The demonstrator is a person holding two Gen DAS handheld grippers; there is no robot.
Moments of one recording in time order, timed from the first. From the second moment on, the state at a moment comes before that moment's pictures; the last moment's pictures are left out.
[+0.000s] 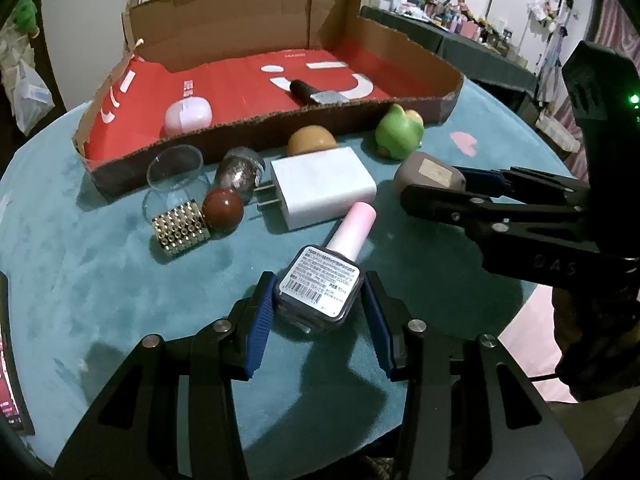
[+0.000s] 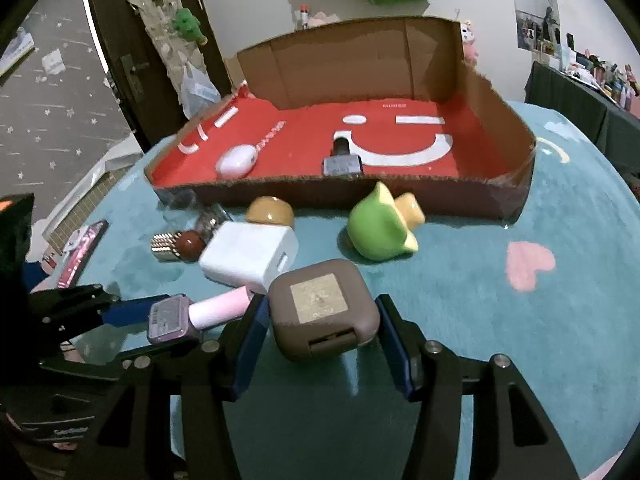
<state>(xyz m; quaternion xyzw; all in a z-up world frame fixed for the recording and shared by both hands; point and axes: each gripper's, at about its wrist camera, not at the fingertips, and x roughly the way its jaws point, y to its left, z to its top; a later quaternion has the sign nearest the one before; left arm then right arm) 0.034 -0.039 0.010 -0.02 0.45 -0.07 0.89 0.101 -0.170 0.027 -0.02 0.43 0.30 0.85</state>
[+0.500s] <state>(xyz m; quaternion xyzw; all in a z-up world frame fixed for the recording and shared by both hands) 0.027 -0.020 0.038 -0.04 0.42 -0.07 0.91 0.093 -0.165 0.055 -0.01 0.40 0.32 0.86</state>
